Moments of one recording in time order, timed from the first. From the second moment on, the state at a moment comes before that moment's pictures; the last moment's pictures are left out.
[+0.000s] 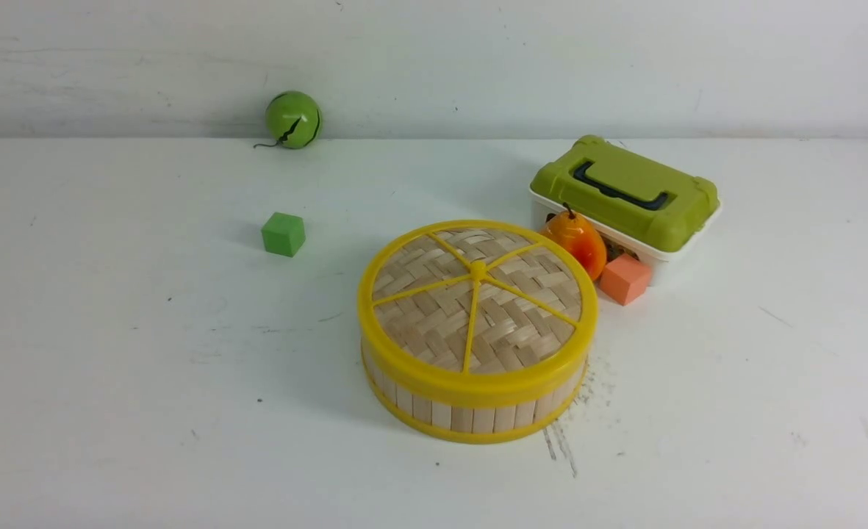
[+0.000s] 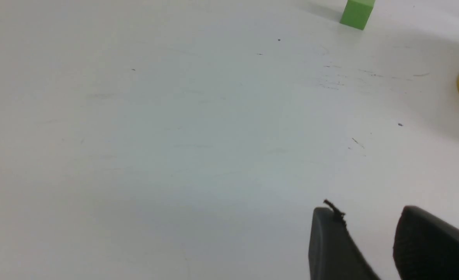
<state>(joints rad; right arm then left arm) -0.03 -0.01 0.02 -0.01 0.39 0.18 0.02 -0.01 0.03 0.04 0.37 -0.20</state>
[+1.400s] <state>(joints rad) -0.03 -0.01 0.03 0.71 0.40 0.55 0.02 -0.01 0.03 0.04 0.37 -0.20</state>
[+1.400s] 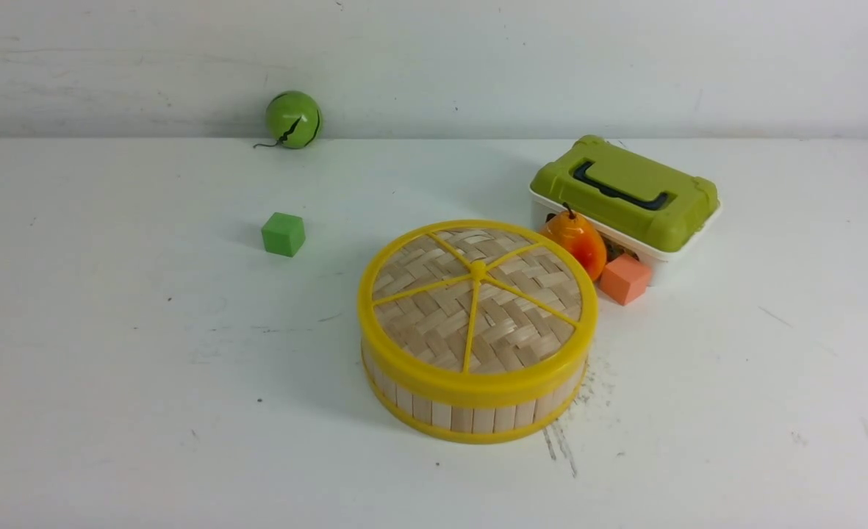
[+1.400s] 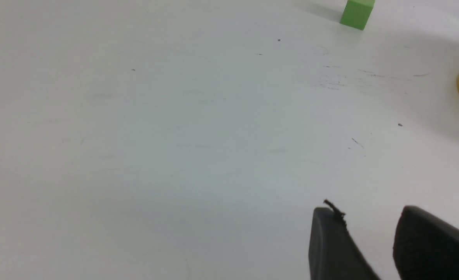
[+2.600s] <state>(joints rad) -0.03 0.98 -1.18 0.37 1.14 -0.46 0.02 -0.01 0.03 0.04 0.37 -0.20</state>
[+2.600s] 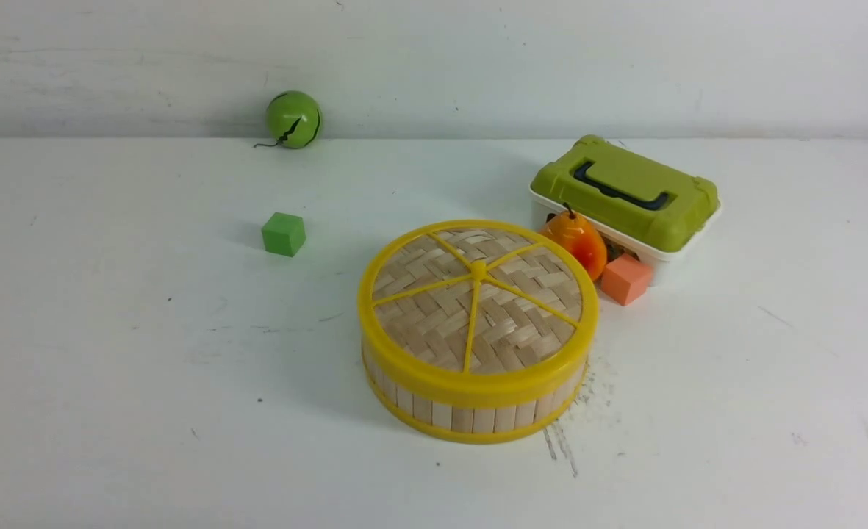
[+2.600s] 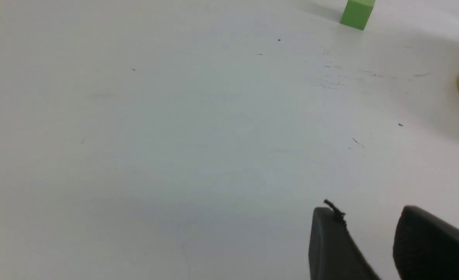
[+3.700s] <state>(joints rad) 0.53 2.14 -2.15 0.07 1.24 -0.11 0.02 -0.01 0.03 0.04 0.37 -0.20</state>
